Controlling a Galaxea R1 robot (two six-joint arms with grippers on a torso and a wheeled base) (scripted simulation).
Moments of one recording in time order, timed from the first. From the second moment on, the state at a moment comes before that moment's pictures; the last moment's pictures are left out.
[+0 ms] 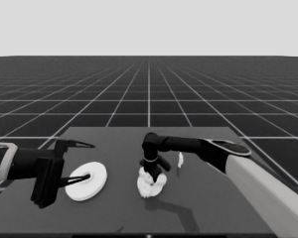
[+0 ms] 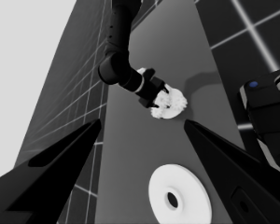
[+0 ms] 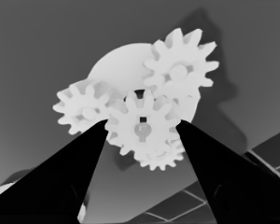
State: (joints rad) left arm -0.34 1.75 -0.42 0.31 0.68 0.35; right arm -0.11 3.05 -1.68 -0.29 -1.52 2.23
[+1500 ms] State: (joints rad) left arm -0.34 1.75 -0.42 0.31 0.68 0.35; right arm 0.16 3.02 -1.56 -0.03 -1.58 1.68
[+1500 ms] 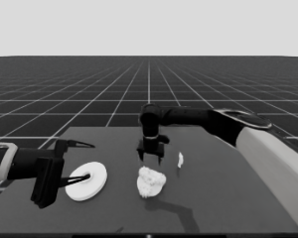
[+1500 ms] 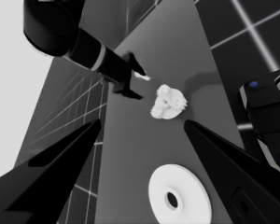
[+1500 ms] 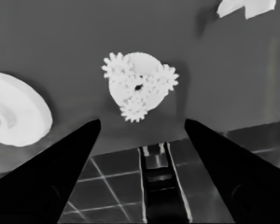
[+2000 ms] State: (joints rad) left arm -0.34 1.75 -0.42 0.31 0.68 0.35; right arm -0.22 2.09 -0.65 -0.54 -1.26 0.56
